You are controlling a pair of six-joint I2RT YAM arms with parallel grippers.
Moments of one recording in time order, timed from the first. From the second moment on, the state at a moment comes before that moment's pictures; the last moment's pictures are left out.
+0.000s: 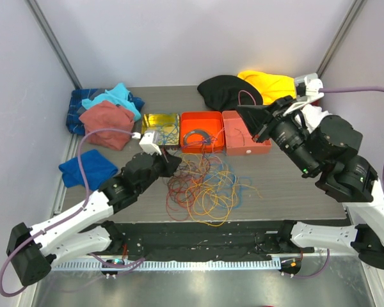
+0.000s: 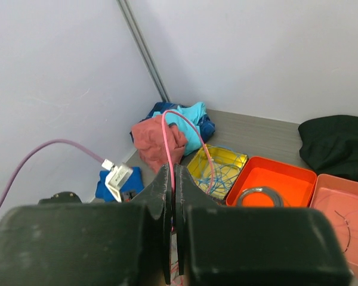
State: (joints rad) left arm -0.83 0.93 0.67 -0.02 -0.25 -0.66; right arm 1.02 1.00 1.61 -0.49 0.44 0.27
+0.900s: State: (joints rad) left arm -0.78 1.02 0.41 -0.42 -0.32 -1.00; right arm 1.03 0.92 1.75 -0.43 0.62 0.08
